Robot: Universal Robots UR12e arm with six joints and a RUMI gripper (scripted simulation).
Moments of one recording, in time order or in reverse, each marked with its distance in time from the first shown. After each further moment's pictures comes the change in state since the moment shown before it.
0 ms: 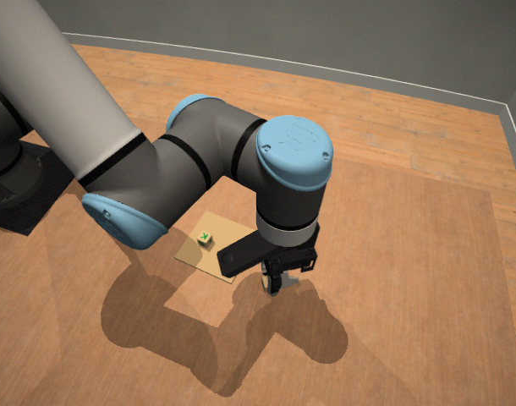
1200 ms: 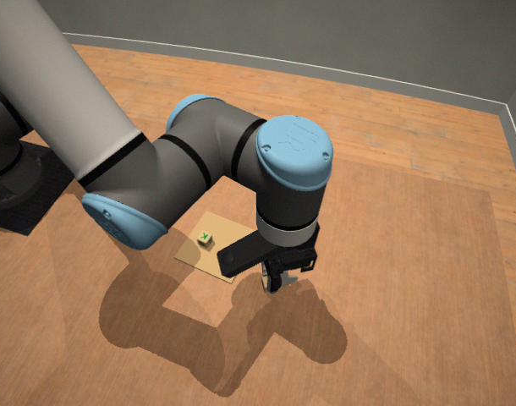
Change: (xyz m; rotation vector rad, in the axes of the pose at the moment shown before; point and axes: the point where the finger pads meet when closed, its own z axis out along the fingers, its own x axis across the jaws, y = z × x) arm 0.000 0.000 0.000 0.000 0.000 0.000
